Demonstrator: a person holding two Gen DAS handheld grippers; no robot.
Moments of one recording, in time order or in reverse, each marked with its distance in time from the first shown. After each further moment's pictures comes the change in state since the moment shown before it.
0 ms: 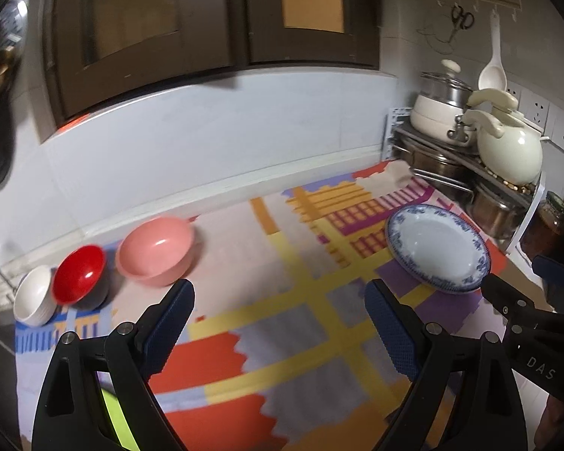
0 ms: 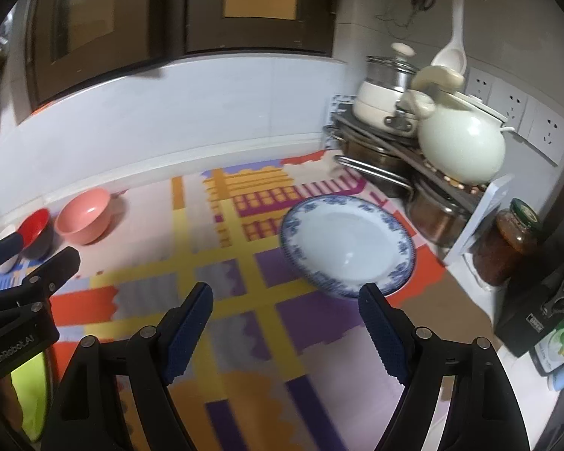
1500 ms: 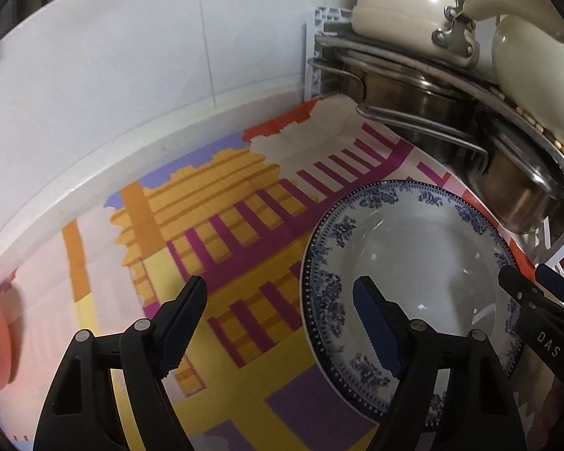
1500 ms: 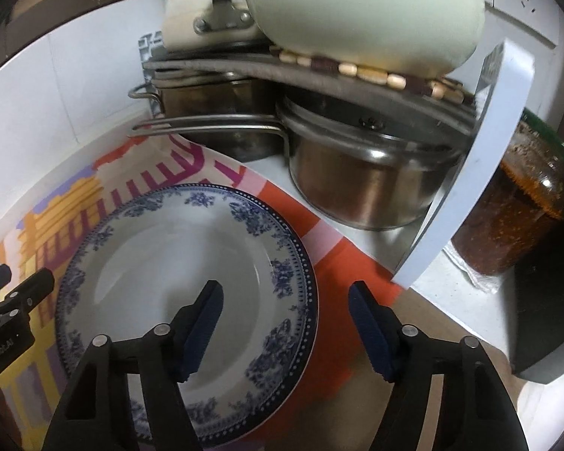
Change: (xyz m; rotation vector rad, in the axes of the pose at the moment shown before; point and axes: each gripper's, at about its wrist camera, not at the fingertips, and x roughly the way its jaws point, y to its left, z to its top) left arm 0.232 -0.155 0.049 0.147 0.198 -0.187; right arm 0.201 -0.159 0.015 0.306 0.140 -0.237
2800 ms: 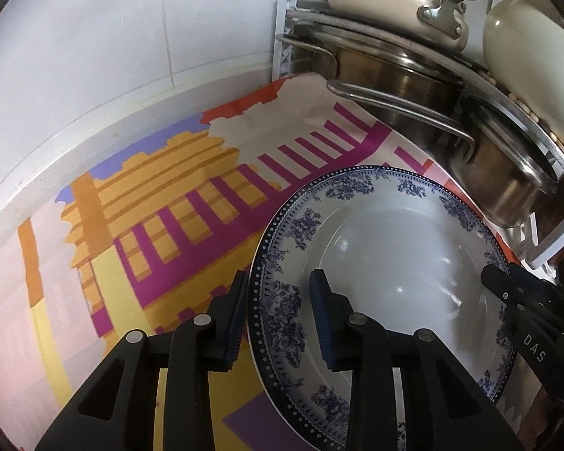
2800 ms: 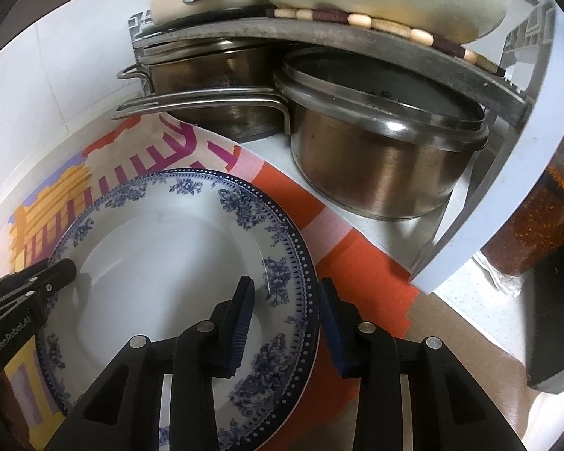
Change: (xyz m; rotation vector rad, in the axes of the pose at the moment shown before) left arm 0.018 -0.012 0.005 0.012 0.049 -0.110; right arm 0.019 0.002 0.007 -0.015 0.058 0.031
